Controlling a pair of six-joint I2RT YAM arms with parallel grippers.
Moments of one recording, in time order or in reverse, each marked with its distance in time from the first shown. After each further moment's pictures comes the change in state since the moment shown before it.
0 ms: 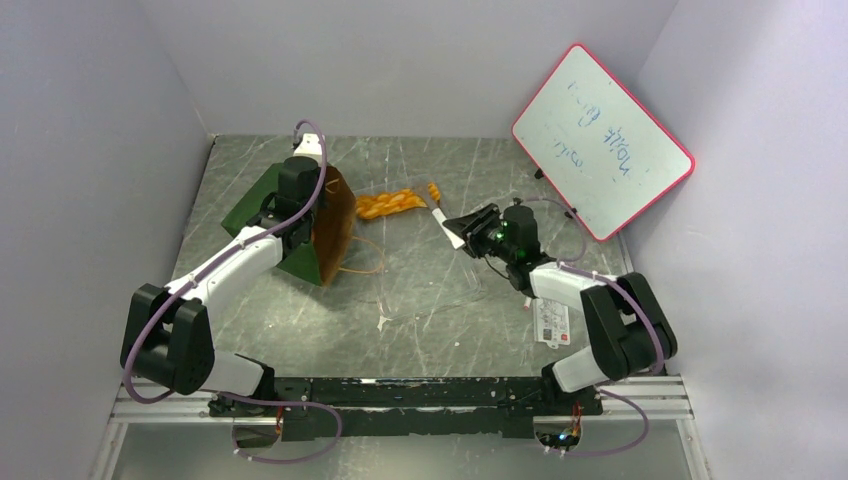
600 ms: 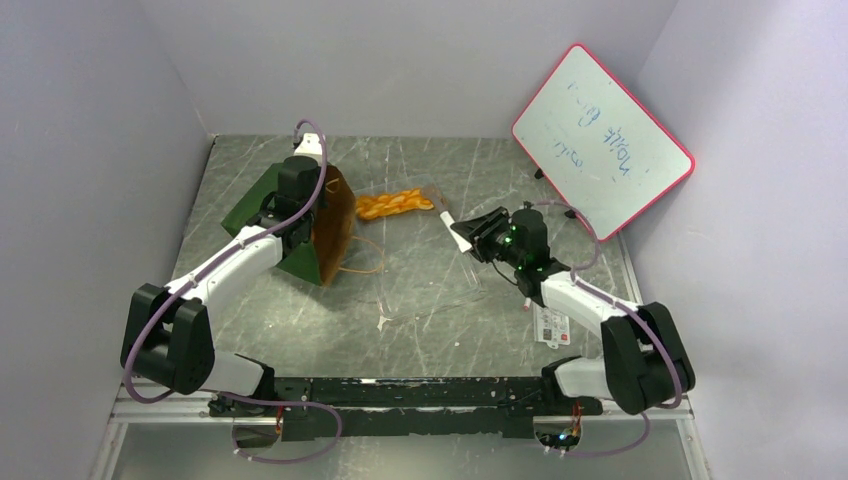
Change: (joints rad) left arm 0.002 0.002 0.003 -0.001 0.007 0.008; right arm -0.004 -0.186 -0.024 -0.166 0.041 0.000
